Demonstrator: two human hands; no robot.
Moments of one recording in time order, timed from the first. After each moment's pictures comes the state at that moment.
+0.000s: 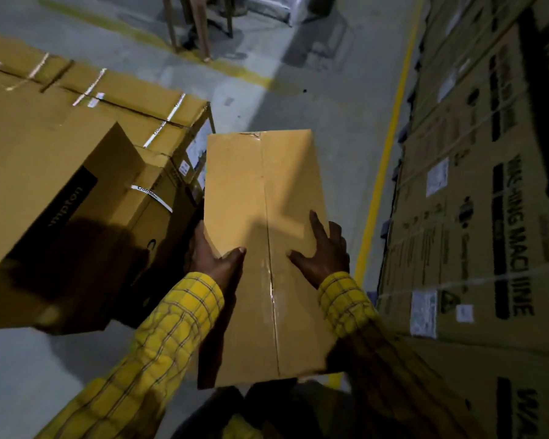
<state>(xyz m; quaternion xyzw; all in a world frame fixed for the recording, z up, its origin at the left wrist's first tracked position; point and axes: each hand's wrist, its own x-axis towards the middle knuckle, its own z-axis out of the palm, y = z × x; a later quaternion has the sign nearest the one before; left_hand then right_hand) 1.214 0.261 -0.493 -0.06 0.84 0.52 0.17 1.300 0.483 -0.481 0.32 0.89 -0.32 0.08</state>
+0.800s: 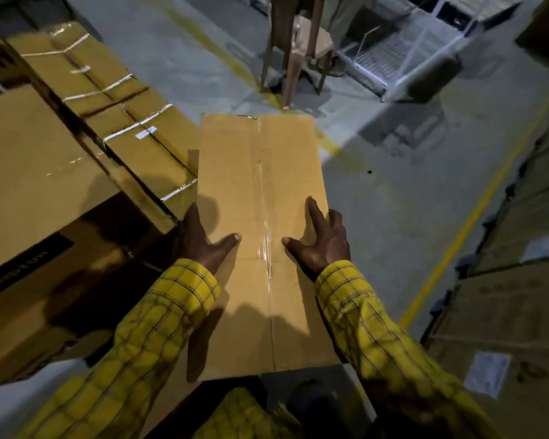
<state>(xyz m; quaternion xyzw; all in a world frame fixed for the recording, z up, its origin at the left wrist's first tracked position) 0.898 0.396 -0.489 -0.18 0.86 0.47 0.00 0.893 0.646 -0.459 0.09 0.94 -0.31 0.08</state>
